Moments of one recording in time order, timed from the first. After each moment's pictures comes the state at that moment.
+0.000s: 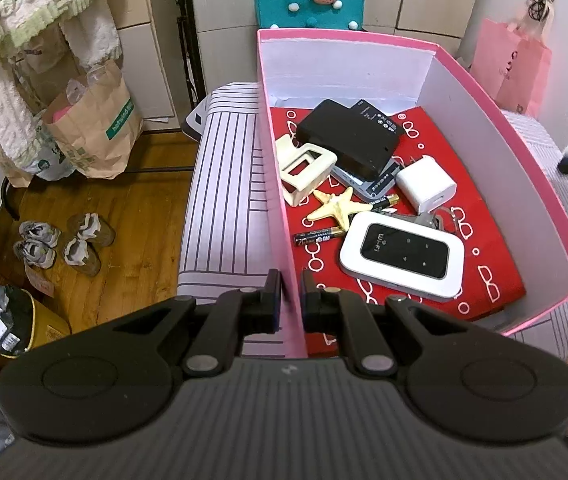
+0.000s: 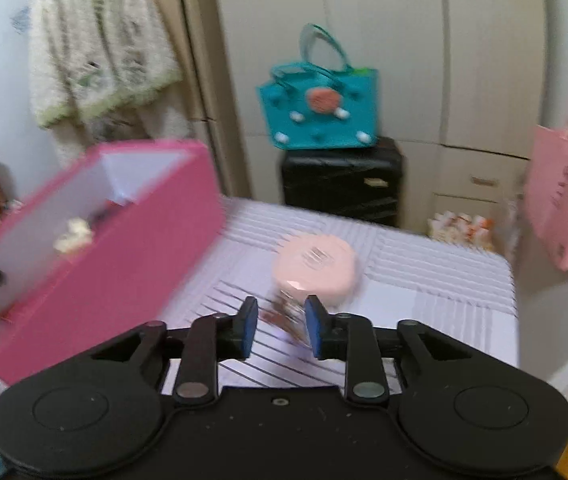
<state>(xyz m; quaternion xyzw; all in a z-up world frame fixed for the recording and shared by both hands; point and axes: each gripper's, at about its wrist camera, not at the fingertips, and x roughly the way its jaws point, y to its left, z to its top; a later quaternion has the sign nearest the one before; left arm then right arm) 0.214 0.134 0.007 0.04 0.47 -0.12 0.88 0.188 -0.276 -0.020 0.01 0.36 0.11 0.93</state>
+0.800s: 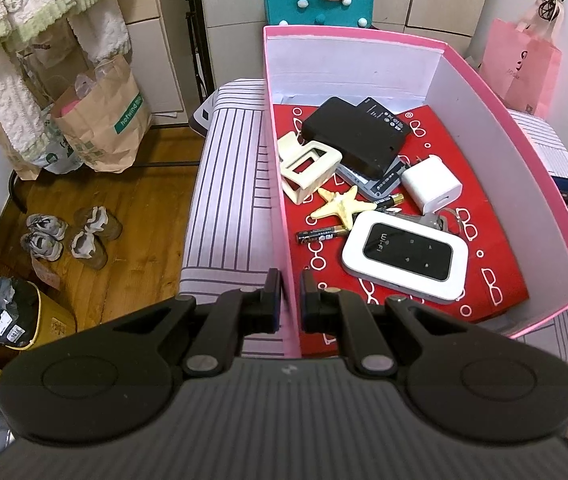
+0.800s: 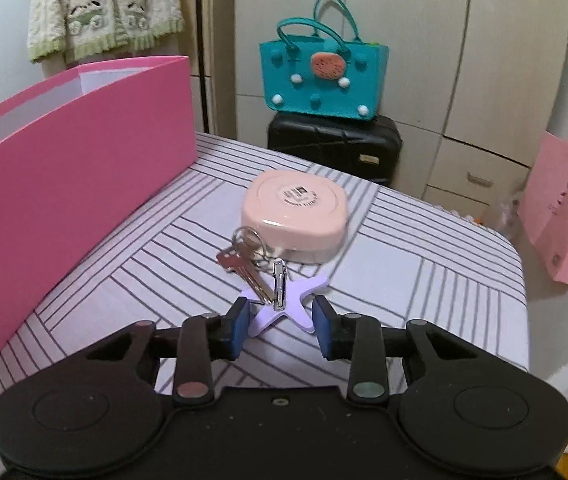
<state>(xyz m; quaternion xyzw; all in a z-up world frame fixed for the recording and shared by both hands) 0.214 0.130 0.006 0.04 0.47 -0.11 0.87 0.196 -0.270 -0.056 -0.05 0.38 0.12 0.92</state>
